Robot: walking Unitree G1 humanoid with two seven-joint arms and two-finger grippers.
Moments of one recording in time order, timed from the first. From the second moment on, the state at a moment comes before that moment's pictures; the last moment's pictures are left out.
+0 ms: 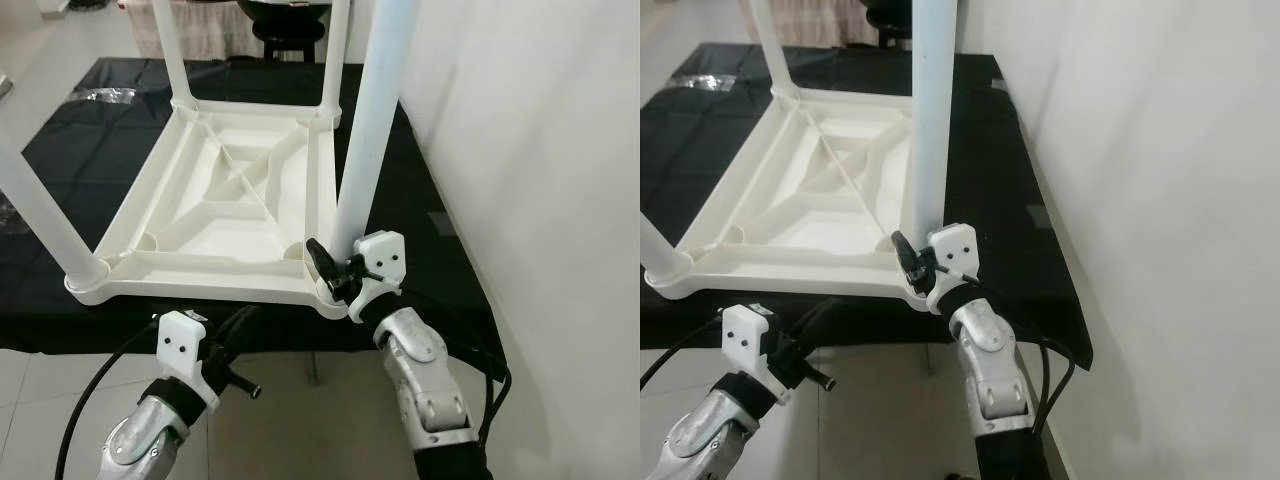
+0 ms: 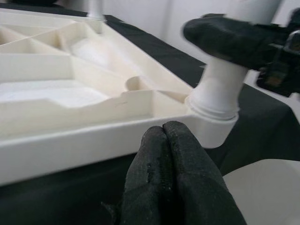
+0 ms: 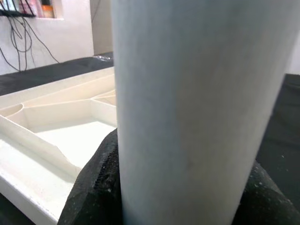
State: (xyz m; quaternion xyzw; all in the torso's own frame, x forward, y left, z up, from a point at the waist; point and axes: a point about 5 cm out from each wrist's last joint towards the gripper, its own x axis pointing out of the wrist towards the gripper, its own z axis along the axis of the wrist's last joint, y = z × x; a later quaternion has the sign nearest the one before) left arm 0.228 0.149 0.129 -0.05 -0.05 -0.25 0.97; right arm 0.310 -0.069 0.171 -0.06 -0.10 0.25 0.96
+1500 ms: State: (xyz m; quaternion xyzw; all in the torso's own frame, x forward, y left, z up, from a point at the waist) left arm 0.210 0.131 0.127 -0.04 -0.04 -0.34 0.94; right arm 0.366 -0.104 0.209 -0.10 0.01 0.63 0.77
